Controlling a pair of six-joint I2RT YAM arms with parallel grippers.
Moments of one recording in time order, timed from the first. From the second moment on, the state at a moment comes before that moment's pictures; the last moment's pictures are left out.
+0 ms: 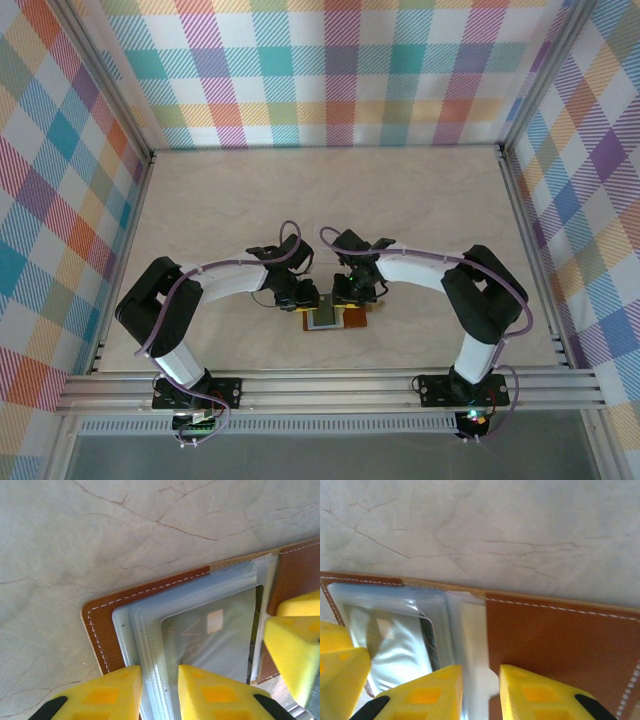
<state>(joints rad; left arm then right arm) -0.71 1.66 0.91 -0.53 0.34 -0.71 0.78 1.74 1.04 -0.64 -0.28 0.75</state>
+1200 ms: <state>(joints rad) -0.71 1.66 0.90 -0.52 0.34 -0.71 0.85 1.80 1.11 -0.71 -0.19 0.78</state>
